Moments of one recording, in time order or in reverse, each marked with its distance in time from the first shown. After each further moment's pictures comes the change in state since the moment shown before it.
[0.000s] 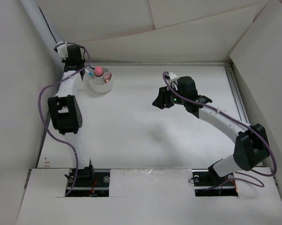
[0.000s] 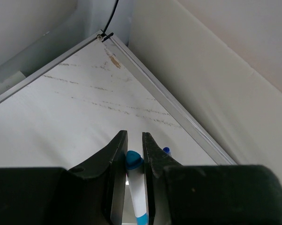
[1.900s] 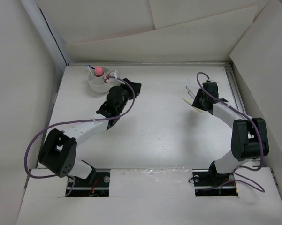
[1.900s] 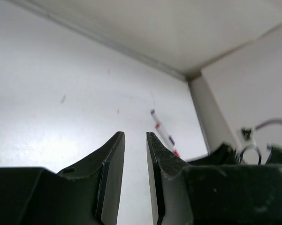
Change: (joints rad) left arm -0.630 -0.640 -0.922 0.629 0.201 -0.169; right arm -0.404 0.074 -0.167 -0.035 0.506 0.183
